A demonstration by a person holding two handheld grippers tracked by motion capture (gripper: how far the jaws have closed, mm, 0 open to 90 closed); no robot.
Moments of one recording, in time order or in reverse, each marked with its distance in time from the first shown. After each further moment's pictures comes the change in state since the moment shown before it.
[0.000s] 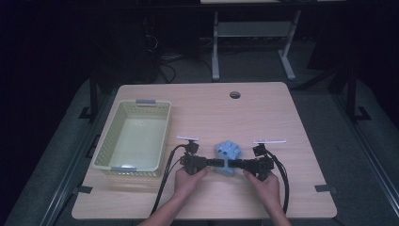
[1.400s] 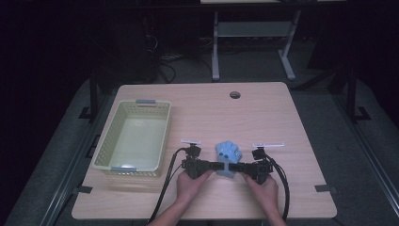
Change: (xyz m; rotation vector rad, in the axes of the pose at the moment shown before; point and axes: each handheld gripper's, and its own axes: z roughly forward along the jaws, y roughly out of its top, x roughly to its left) left arm 0.002 -0.010 0.010 -0.004 0.128 -0.009; right arm -0.012 -0.011 0.011 0.021 -0.081 0.049
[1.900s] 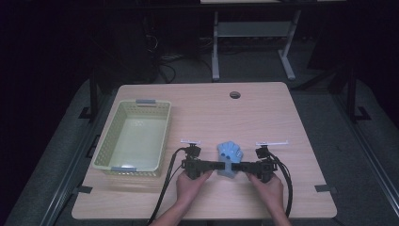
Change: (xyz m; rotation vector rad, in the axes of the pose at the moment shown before) left arm -0.007 -0.001 -0.004 -0.019 0.024 0.013; right arm -0.004 0.005 -0.011 0.029 -0.009 0.004
